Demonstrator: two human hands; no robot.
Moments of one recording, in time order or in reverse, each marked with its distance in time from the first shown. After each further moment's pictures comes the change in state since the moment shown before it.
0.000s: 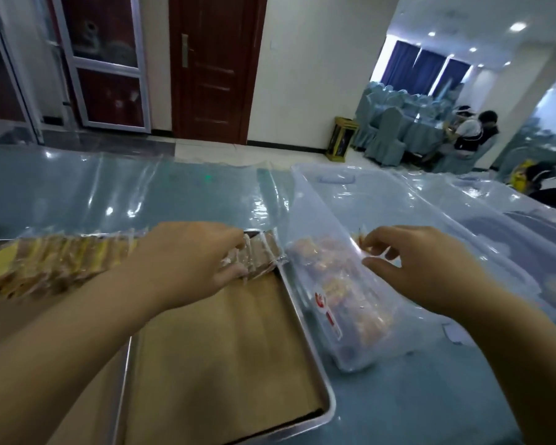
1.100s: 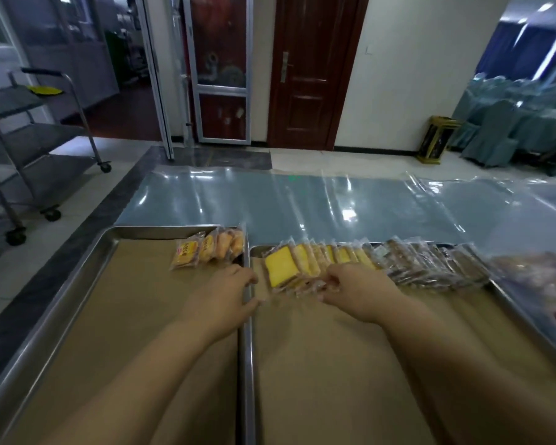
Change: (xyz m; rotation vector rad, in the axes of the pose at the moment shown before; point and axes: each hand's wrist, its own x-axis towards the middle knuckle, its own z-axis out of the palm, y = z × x) left_hand -0.297 -0.364 -0.006 -0.319 -0.066 -0.410; right_hand 0.101 -0.502 0.103 0.245 -0.305 -0.131
